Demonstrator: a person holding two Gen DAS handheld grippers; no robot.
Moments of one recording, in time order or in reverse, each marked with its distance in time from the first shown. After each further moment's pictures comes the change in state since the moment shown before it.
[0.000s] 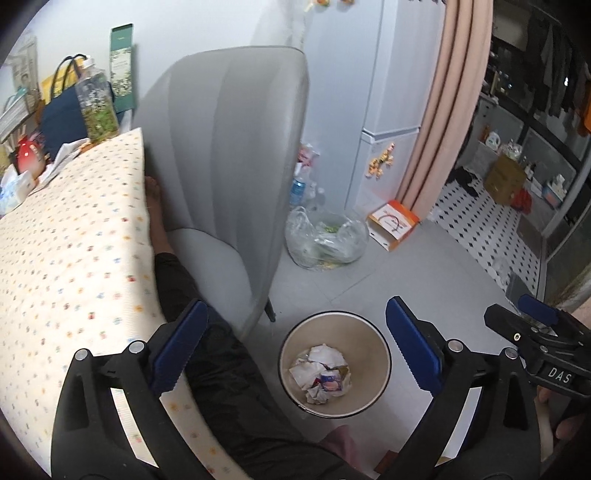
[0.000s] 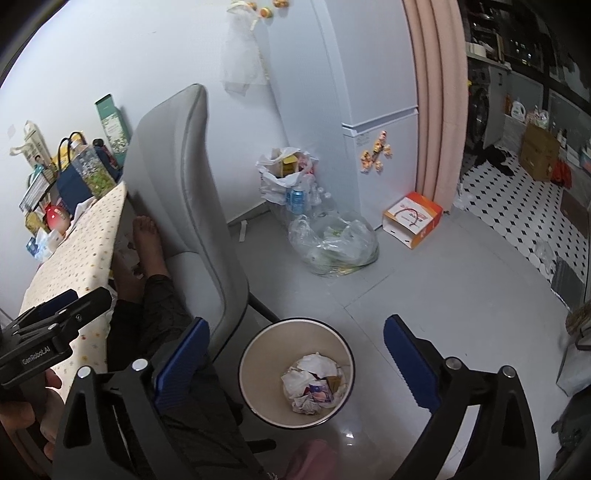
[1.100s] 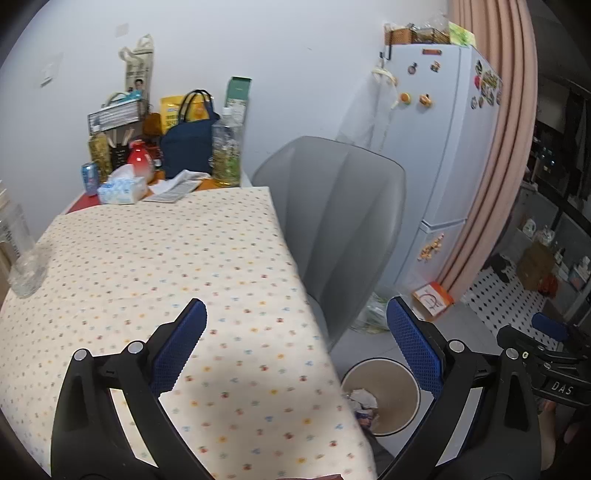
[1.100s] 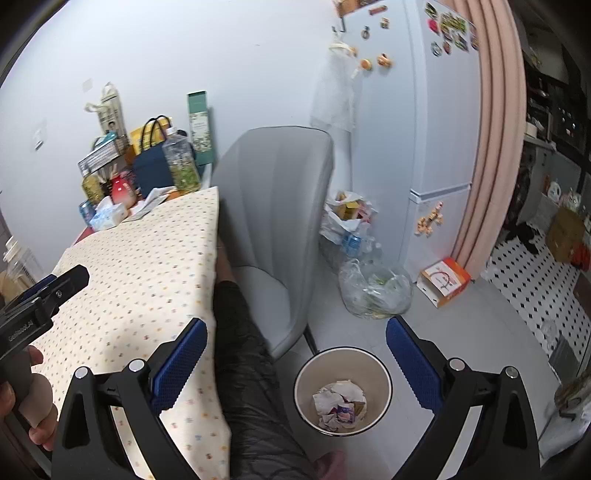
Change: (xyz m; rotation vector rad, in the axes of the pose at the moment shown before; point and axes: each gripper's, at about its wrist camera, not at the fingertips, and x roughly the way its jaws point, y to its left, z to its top) left arm -0.170 0.128 -0.032 -0.202 -0.269 0.165; right arm -0.119 0.152 -0.003 -0.248 -0.125 0.085
